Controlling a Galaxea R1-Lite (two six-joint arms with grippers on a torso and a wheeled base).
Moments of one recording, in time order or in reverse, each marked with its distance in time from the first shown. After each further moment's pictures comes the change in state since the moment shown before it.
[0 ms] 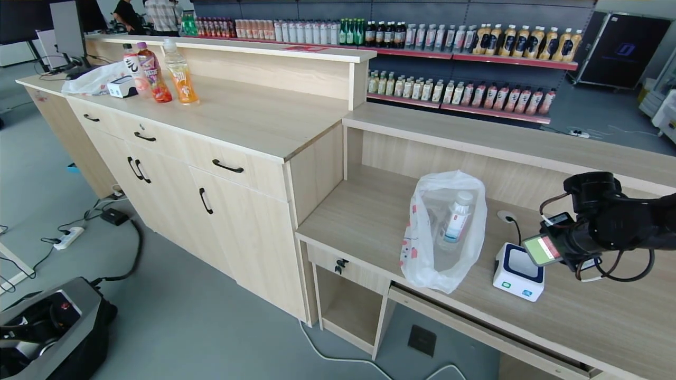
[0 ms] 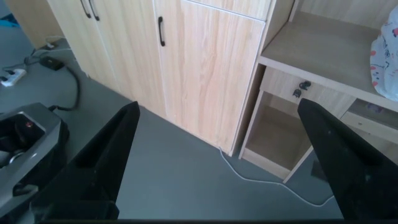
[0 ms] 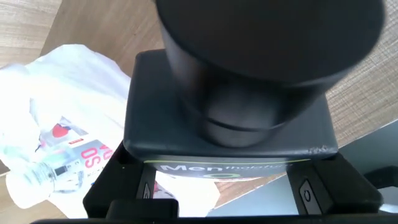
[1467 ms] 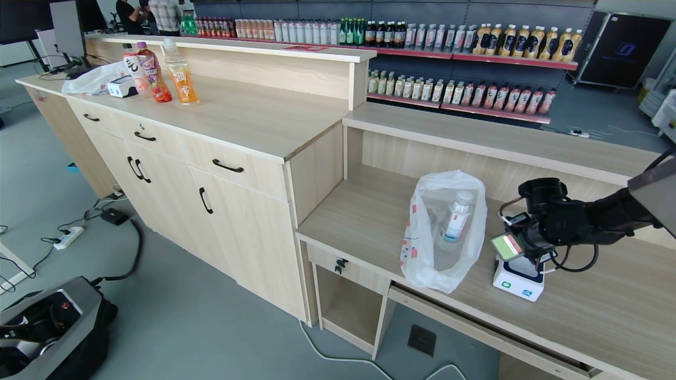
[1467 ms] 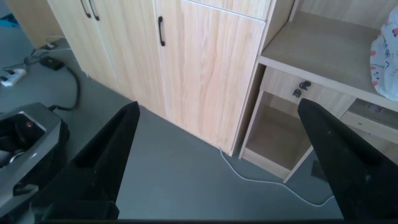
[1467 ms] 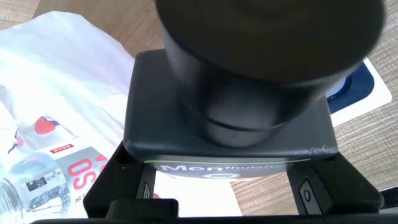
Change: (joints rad) left arm 0.000 0.000 0.000 0.000 0.000 0.000; right arm 0.084 0.210 -0.203 -0.002 -0.032 -0.006
